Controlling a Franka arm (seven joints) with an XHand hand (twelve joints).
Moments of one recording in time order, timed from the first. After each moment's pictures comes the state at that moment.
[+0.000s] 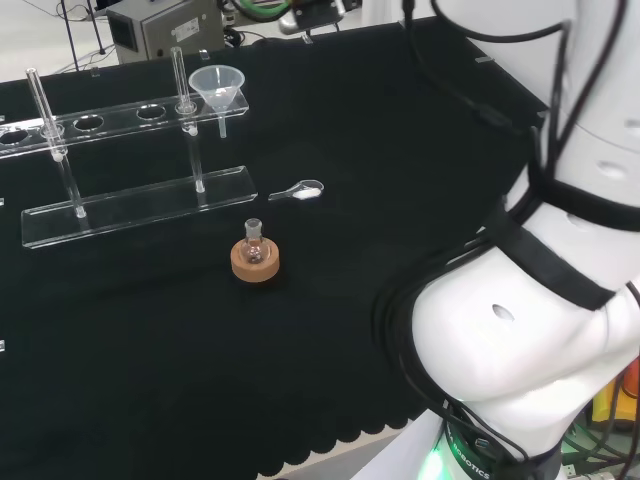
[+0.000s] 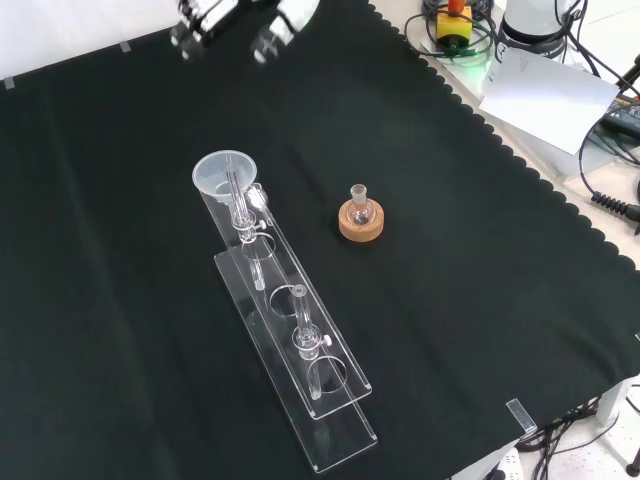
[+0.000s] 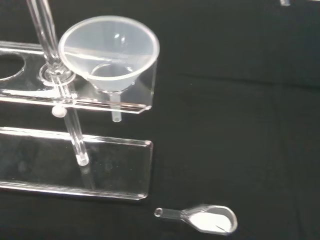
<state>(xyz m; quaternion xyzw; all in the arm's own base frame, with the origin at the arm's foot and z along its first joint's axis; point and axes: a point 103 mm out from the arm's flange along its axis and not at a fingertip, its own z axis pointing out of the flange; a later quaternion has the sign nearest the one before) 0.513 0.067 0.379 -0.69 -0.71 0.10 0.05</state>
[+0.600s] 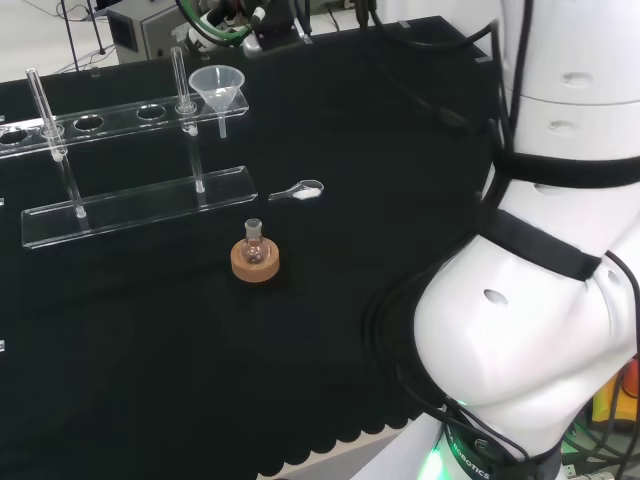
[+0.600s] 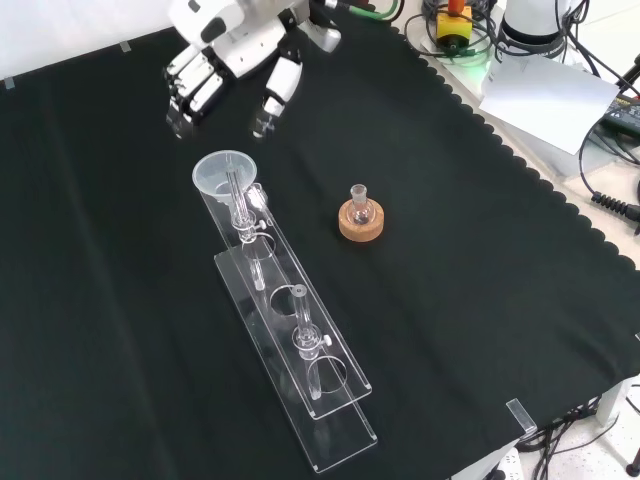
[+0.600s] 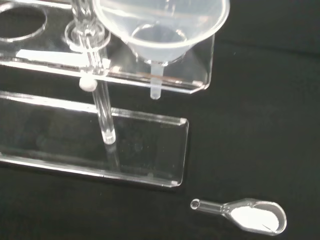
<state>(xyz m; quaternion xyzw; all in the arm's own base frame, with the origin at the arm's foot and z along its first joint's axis) 0.555 0.102 0.328 -0.67 -0.73 0.14 0.08</state>
